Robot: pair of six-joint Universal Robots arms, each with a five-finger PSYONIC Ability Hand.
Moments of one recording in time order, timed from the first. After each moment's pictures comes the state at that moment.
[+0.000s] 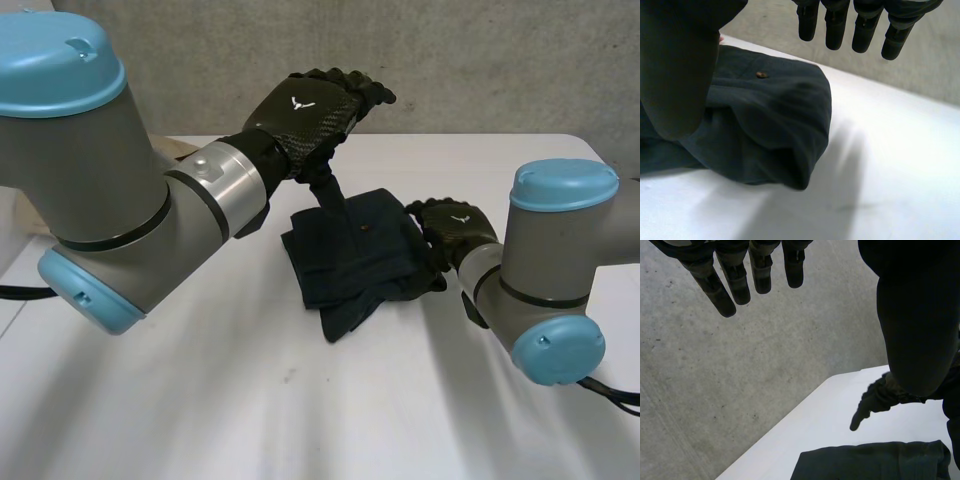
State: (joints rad) left arm 4.09 -1.99 -1.08 3.09 -1.29 3.29; right arm 2.05 -0.98 1.32 0.02 1.60 3.17; left_hand 0.19 0.21 0.21 0.20 0.05; right_hand 0.23 0.21 0.21 0.21 0.04
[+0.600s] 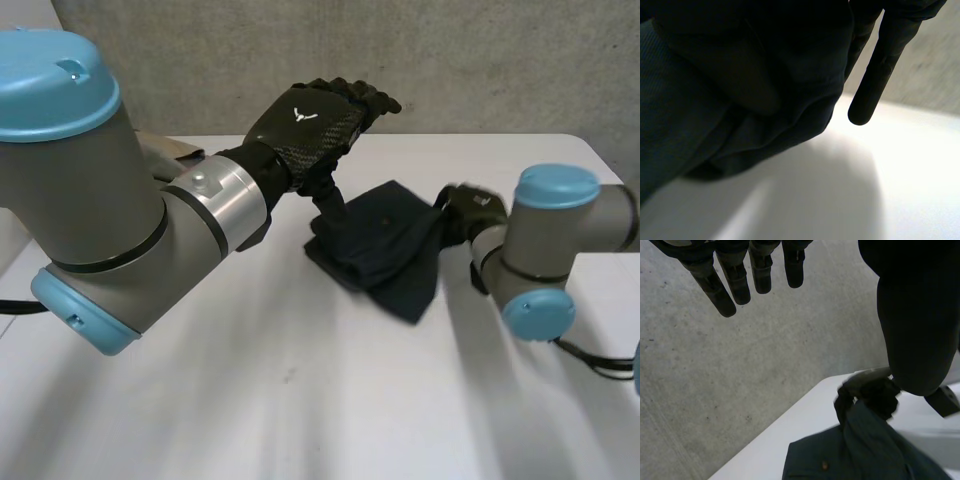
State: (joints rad) left arm 4.08 -1.95 -1.16 3.13 -1.28 3.28; right arm 1.93 -0.73 1.07 -0.14 1.60 3.25; left_hand 0.19 0.21 0.21 0.20 0.05; right_hand 0.79 0.89 0.91 1.19 0.99
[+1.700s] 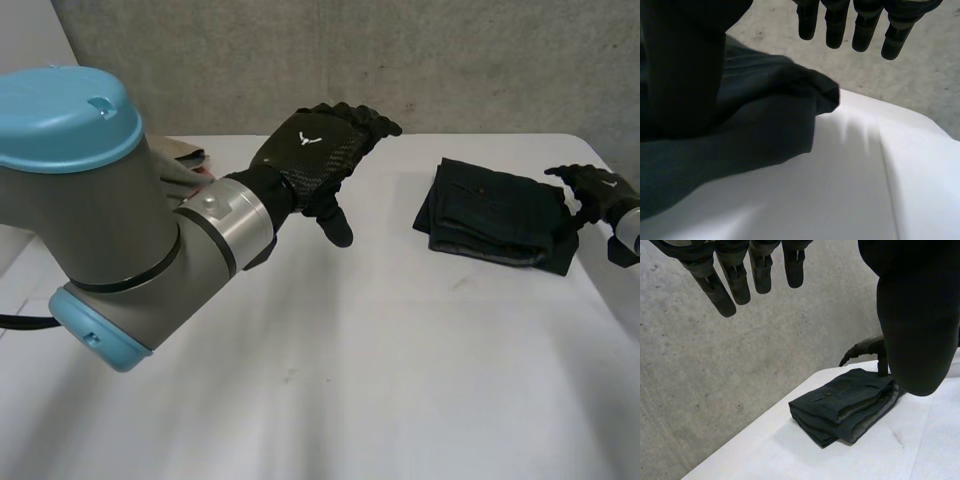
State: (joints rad) left arm 4.07 -1.97 -1.21 3.16 -1.29 3.27; right arm 1.42 -0.31 0.39 0.16 1.07 3.03; left_hand 0.19 0.21 0.21 0.20 0.05; right_hand 0.22 0.21 0.21 0.21 0.04
